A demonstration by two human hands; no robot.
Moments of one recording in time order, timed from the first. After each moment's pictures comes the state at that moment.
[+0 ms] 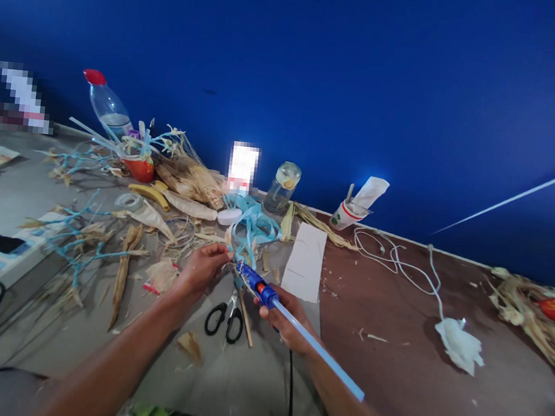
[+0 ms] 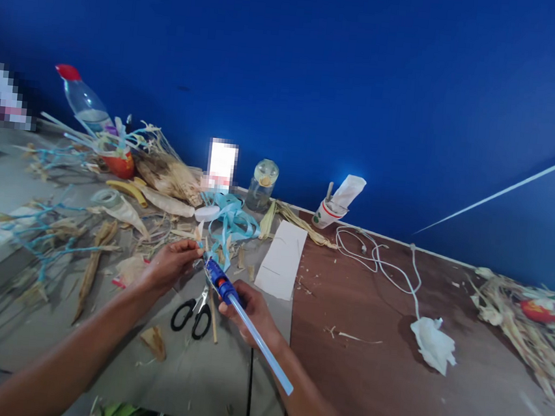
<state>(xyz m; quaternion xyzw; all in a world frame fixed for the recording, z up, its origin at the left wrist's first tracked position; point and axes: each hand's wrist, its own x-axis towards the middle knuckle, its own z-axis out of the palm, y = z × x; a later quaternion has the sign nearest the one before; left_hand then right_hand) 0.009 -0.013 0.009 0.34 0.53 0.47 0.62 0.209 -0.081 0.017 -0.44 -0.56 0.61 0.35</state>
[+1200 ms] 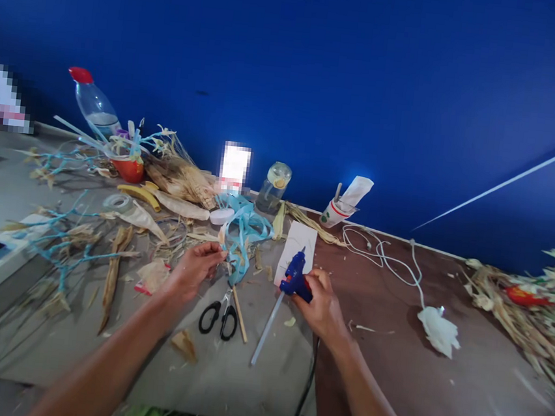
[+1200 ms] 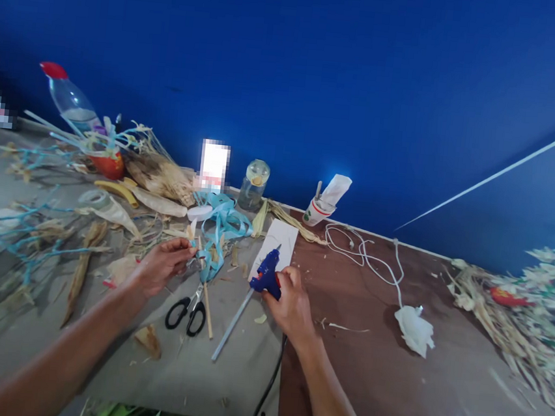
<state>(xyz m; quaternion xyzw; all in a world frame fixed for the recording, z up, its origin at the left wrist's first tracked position) 0.008 -0.019 0.021 0.32 0.48 0.48 0.66 0.284 -0.072 0.007 -0.62 -0.74 0.11 0.24</state>
